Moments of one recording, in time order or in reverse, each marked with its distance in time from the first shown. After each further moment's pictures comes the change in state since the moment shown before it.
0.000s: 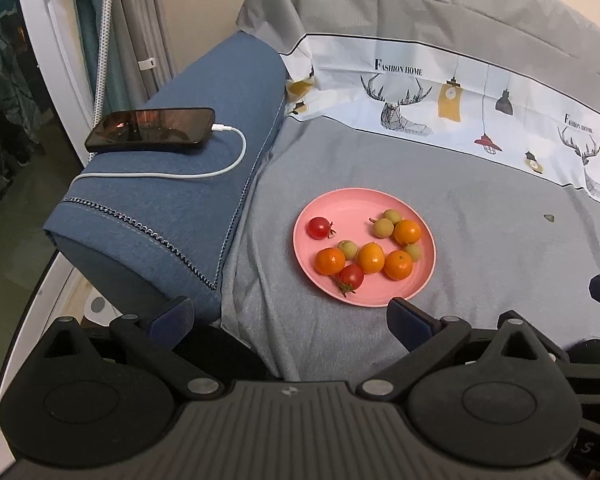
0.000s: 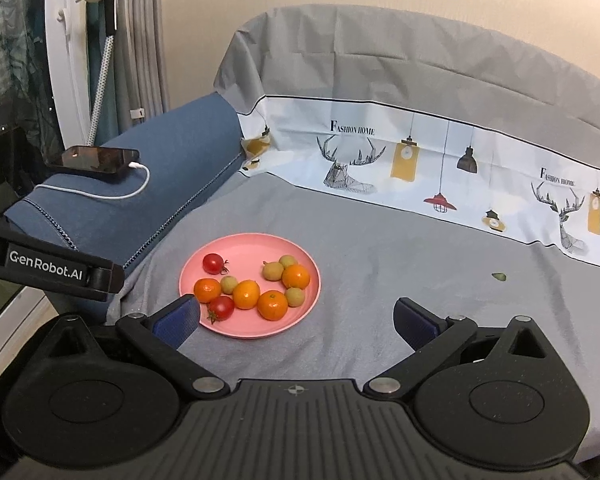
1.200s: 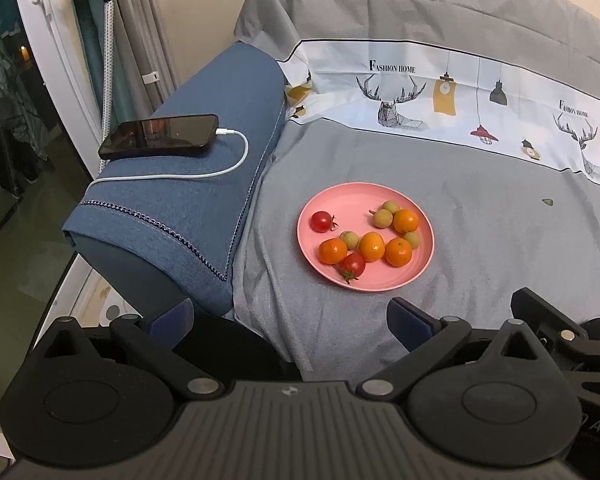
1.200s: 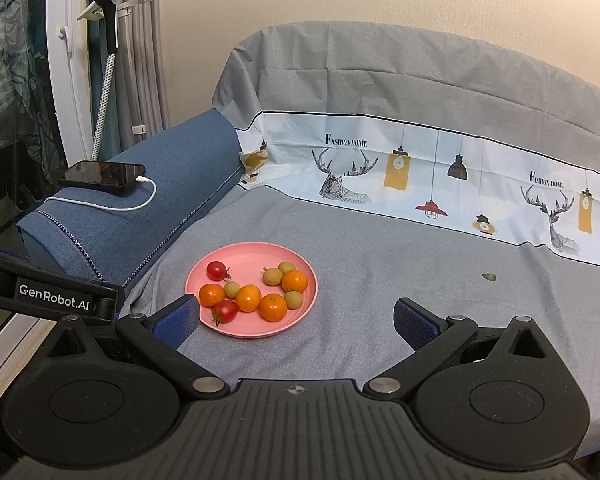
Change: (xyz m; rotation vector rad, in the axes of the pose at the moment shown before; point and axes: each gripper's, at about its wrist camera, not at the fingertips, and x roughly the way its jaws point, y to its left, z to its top) left arm -0.018 -0.006 -0.016 0.051 -0.026 0.030; right arm -0.026 -0.004 -0.007 0.018 -0.042 -0.003
